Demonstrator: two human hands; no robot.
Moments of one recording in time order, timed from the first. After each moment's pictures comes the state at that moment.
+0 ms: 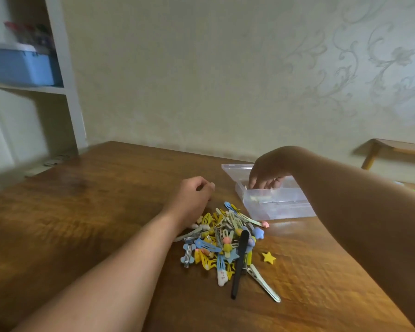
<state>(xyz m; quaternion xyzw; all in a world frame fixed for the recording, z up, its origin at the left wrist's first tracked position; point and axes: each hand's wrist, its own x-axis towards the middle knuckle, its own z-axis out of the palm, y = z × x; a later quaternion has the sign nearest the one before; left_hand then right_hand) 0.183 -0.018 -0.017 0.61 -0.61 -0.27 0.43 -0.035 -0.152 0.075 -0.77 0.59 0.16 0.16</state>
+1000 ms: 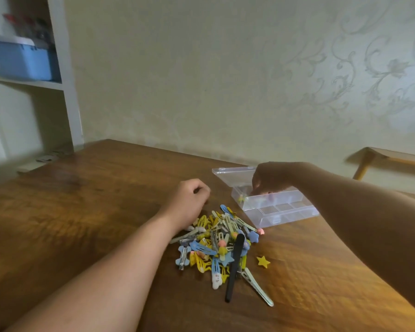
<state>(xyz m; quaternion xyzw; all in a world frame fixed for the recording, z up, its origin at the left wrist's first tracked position) 0.183 -0.017 -0.016 0.60 -0.61 -0.28 0.44 -0.056 -0.148 0.064 -0.84 0.52 0.15 0.00</state>
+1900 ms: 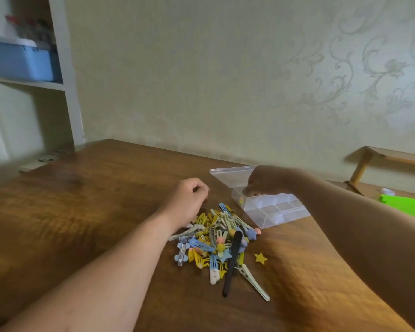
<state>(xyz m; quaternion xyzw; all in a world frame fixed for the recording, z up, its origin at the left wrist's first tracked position) 0.183 -0.017 -0.019 0.59 -0.61 -0.27 0.44 -0.050 -0.128 0.053 -0.82 0.56 0.02 0.11</state>
